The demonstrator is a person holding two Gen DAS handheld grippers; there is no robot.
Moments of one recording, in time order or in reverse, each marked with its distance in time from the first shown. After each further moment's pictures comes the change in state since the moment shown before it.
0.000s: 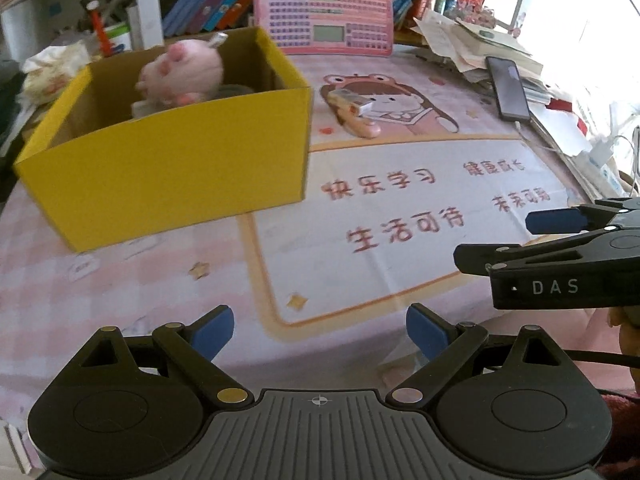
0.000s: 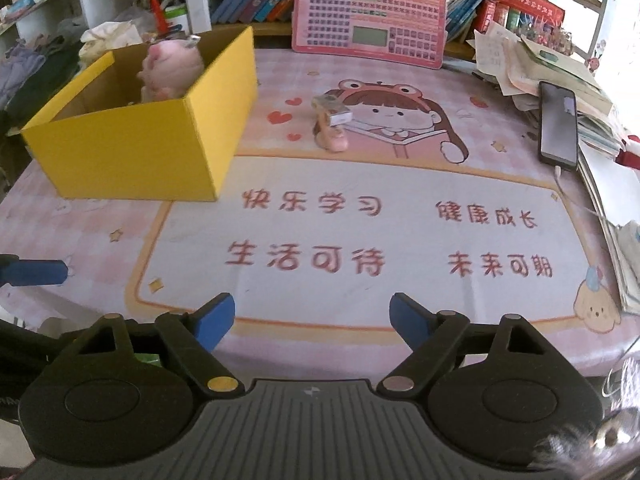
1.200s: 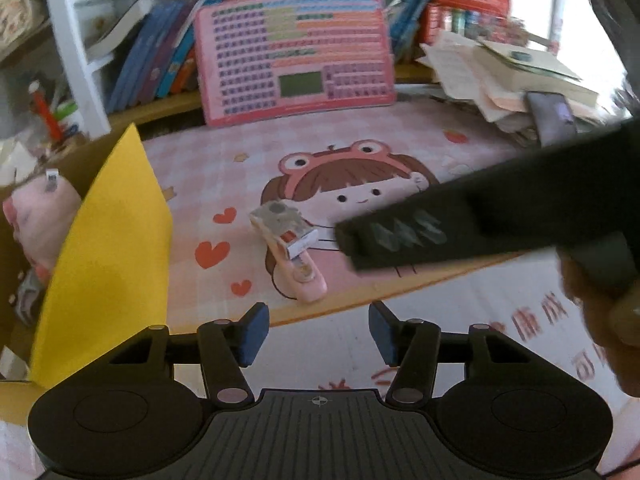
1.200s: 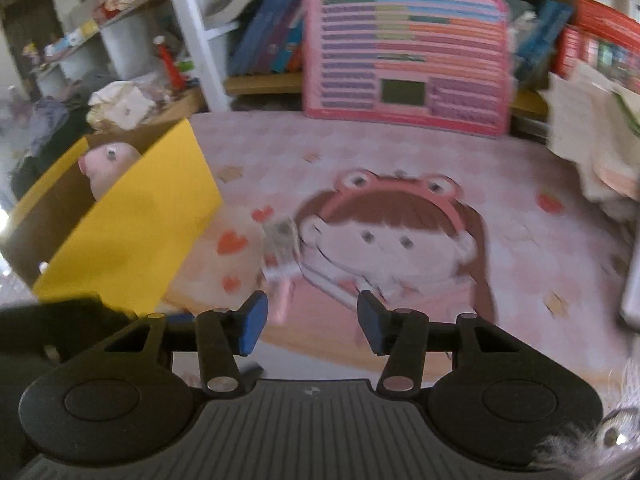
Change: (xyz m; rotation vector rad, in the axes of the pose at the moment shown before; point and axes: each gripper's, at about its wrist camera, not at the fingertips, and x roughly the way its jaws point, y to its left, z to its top) left arm 0.140 -0.100 0.147 0.001 -0.102 0.173; right arm 0.121 -0.120 0.160 -0.105 -0.081 0.334
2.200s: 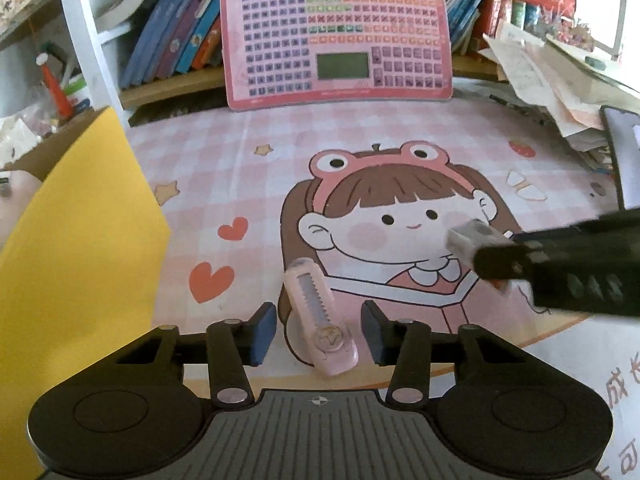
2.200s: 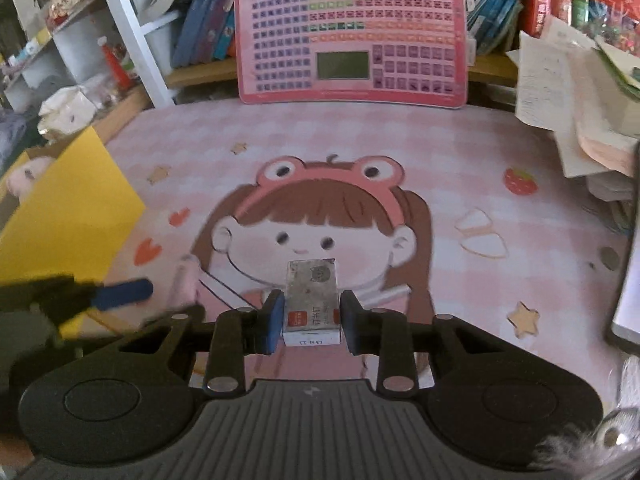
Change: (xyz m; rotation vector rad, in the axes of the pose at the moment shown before) left arm 0.065 0.005 0.029 -0.074 0.045 0.086; right arm 0.025 -0.071 -0.004 0.065 0.041 -0.075
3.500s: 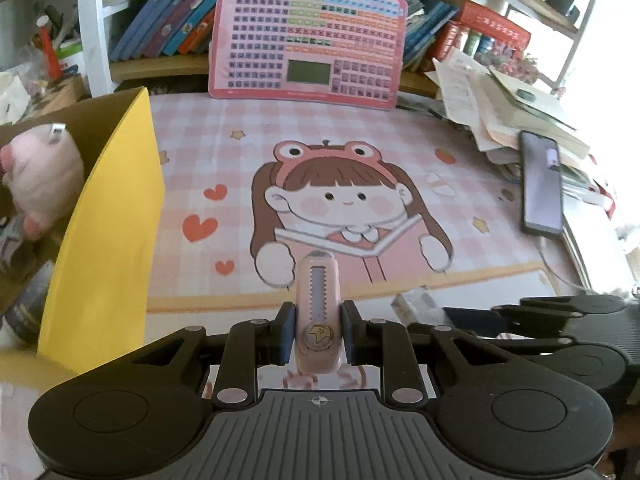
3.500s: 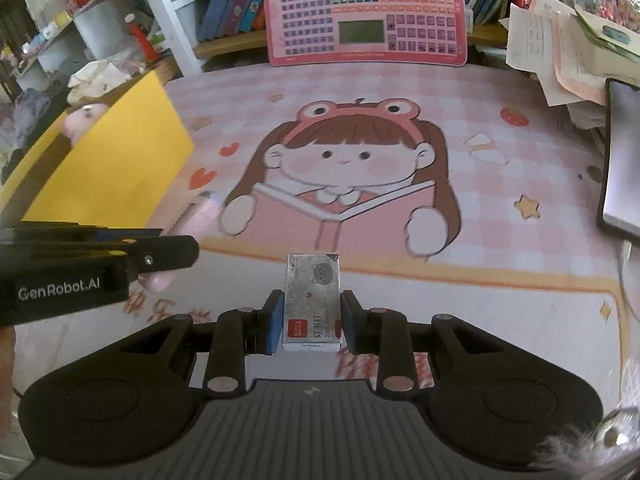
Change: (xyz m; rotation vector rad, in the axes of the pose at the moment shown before) left arm -0.084 0.026 -0.023 -0.082 0.035 -0.231; right arm -0.051 0.040 -0.061 0.034 0.055 0.034
